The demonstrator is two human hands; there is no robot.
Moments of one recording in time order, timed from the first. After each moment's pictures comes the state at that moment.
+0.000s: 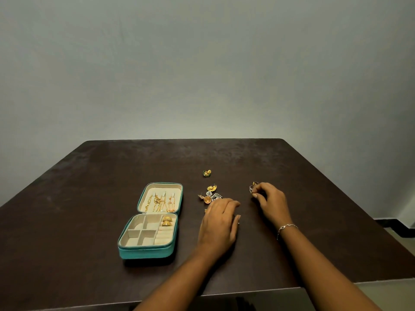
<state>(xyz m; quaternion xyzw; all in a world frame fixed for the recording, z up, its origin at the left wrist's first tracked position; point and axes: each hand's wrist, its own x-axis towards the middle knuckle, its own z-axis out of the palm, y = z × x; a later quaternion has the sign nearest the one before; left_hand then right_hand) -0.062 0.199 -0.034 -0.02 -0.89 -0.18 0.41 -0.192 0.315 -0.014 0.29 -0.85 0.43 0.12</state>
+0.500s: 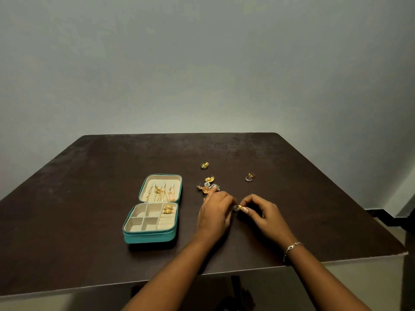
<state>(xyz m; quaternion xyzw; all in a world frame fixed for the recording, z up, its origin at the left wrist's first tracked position) -0.063 0.193 -0.037 -0.03 -0.89 -0.20 0.41 -0.115 0.344 -0.010 0.39 -0.79 0.47 -0.01</state>
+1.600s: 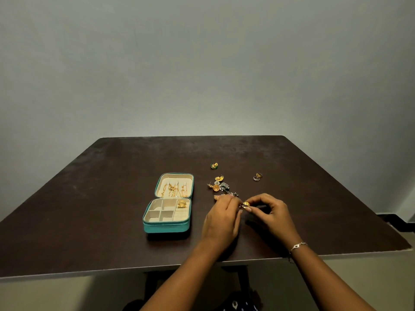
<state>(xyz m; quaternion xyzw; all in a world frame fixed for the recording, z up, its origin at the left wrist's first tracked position) -0.013 0.210 -0.025 -0.01 -0.90 -0.19 0.40 -0.092 0.345 -0.003 0.37 -0.77 0.52 0.04</state>
